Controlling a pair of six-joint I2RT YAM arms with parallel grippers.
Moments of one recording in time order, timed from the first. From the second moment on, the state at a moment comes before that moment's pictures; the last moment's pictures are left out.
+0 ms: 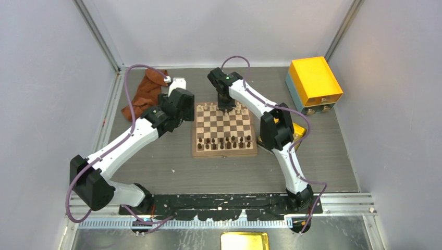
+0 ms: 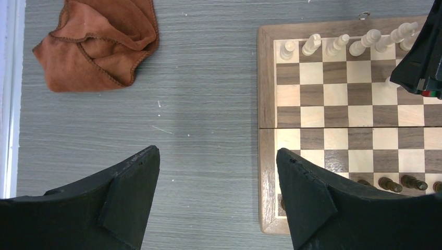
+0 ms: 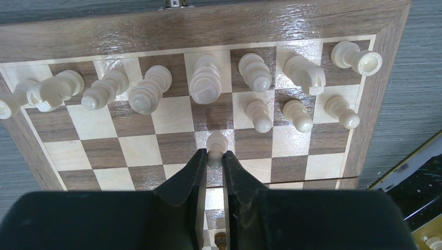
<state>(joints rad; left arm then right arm) -0.65 1.34 1.21 -0.64 -0.59 -0.40 0.62 2.32 2.15 -1.08 0.26 0.60</state>
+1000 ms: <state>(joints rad) -0.65 1.34 1.21 -0.63 -0.59 -0.39 0.60 2.36 2.17 -1.03 0.23 0.59</state>
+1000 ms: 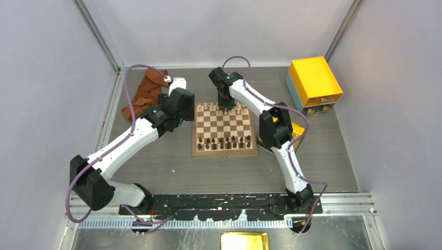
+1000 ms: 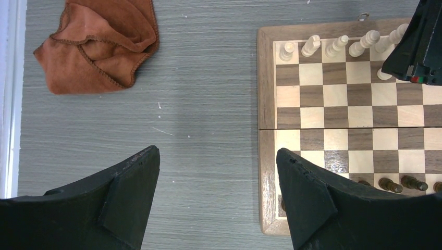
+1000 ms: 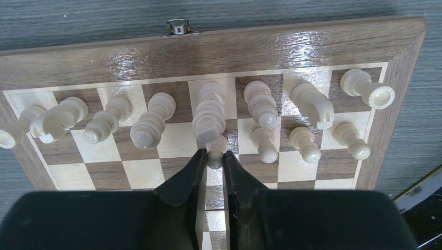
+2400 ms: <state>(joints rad) -0.65 1.35 1.21 -0.62 -0.59 -0.39 0.60 2.36 2.13 -0.99 0.22 0.58</state>
